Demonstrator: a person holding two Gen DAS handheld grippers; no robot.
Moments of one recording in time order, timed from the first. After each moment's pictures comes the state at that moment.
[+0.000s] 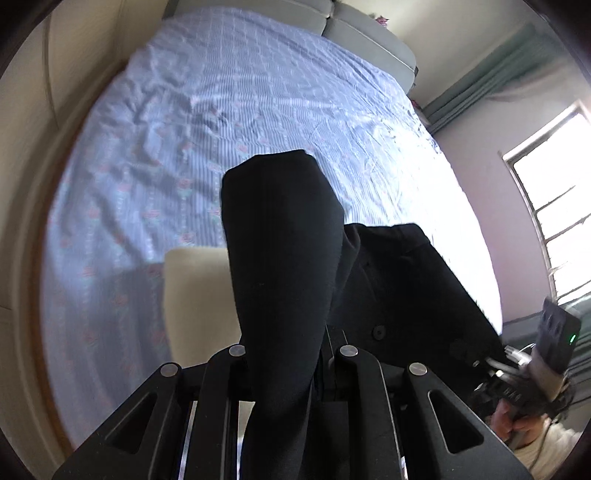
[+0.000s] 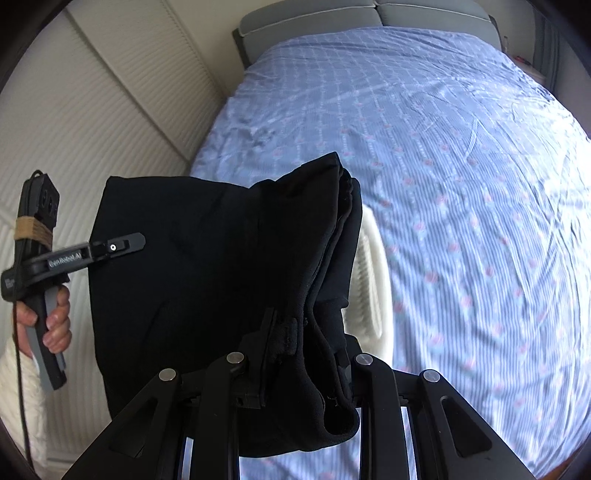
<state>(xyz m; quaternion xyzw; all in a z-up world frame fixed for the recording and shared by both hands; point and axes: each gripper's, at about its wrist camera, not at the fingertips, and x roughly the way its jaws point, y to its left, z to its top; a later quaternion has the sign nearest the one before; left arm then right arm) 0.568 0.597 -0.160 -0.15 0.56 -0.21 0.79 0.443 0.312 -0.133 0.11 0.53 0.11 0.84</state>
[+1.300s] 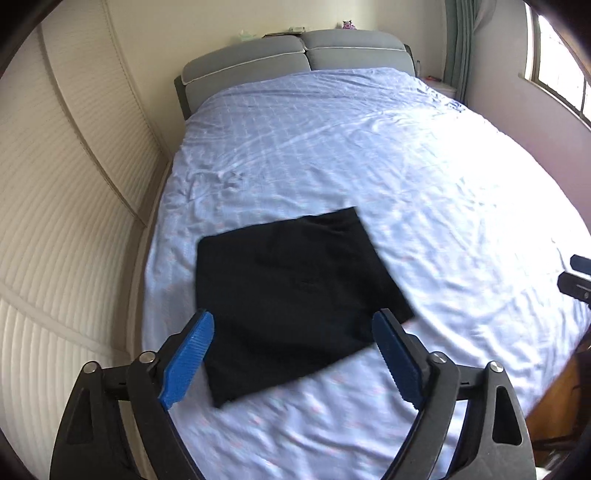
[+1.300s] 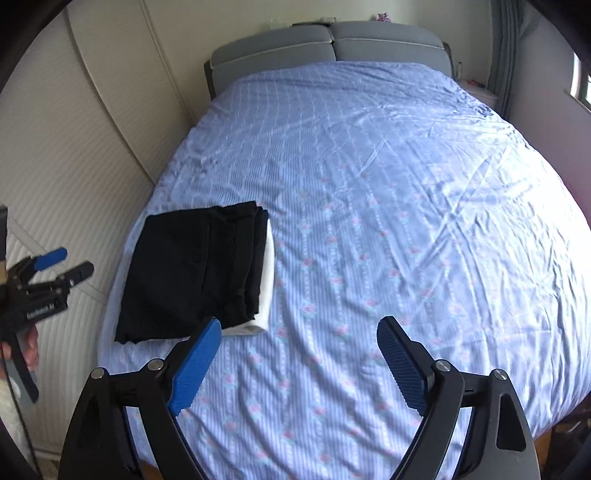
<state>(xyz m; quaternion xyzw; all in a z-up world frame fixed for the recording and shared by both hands) 0.354 0.413 -0.062 0.11 0.46 -0.06 0.88 0.319 0.160 -0.074 0.08 0.47 0.05 0.88</state>
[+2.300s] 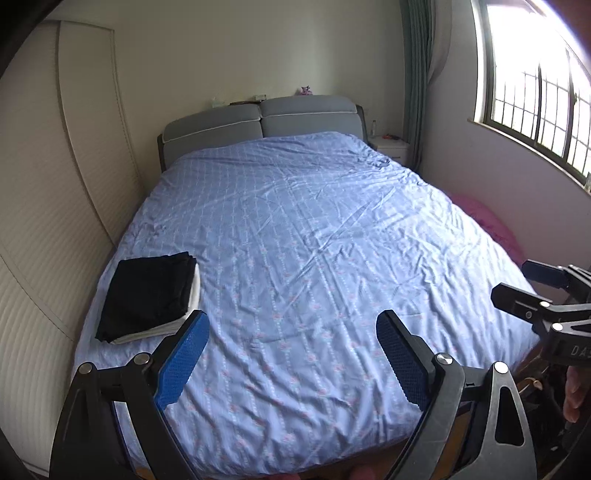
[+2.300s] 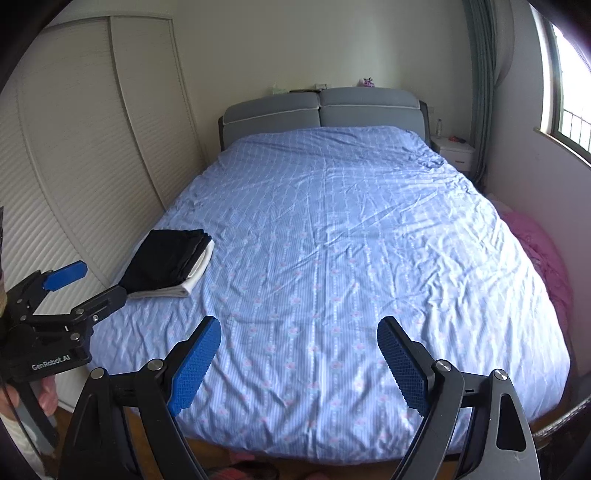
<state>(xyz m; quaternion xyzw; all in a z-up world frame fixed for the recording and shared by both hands) 0.100 0.042 0.052 0.06 0.35 -0.08 0.93 0.103 -0.158 0.033 0.03 0.37 0.09 0.93</state>
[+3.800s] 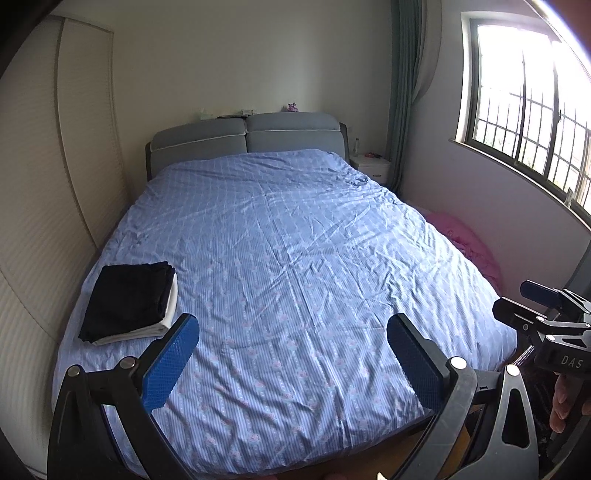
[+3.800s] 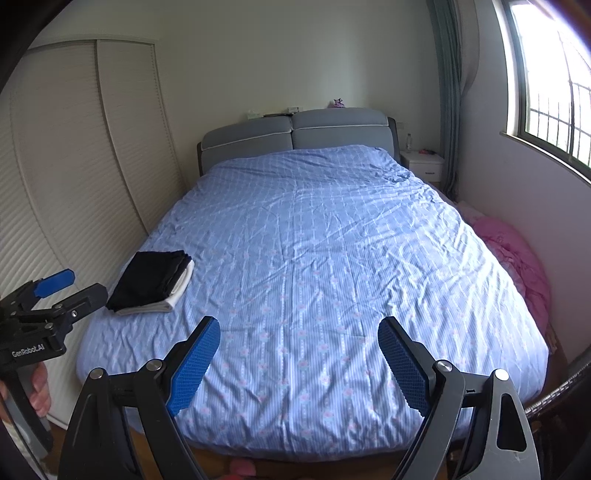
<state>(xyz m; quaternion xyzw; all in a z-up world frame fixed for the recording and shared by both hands) 0.064 0.018 0.075 0.03 0.32 -0.10 0.94 0.041 -0.206 0.058 0.05 0.33 0.04 0.94</state>
